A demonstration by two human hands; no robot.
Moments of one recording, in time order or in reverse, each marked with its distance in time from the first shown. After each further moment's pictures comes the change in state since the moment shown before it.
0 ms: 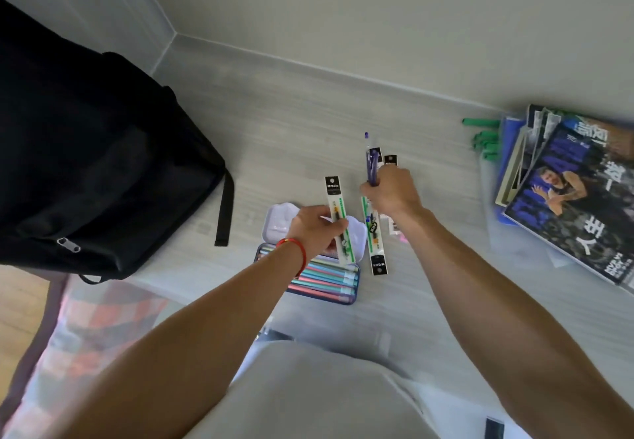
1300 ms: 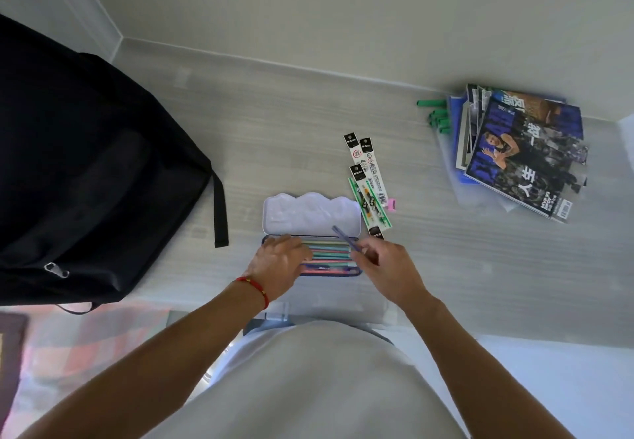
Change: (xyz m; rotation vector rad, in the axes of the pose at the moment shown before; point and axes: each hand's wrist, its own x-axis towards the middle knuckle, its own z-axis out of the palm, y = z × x) left_hand -0.036 -0.102 -0.078 0.949 -0.111 0.927; right_hand -0.198 0.013 0.064 0.079 0.107 -0.087
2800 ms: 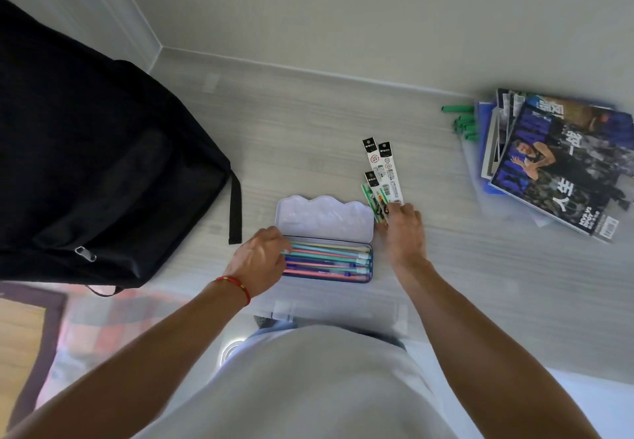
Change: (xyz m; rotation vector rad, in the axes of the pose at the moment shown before) left_hand -0.019 -0.021 -0.018 -0.075 0.101 -0.239; right_hand 0.082 0.019 0.006 -0.345 0.172 0.163
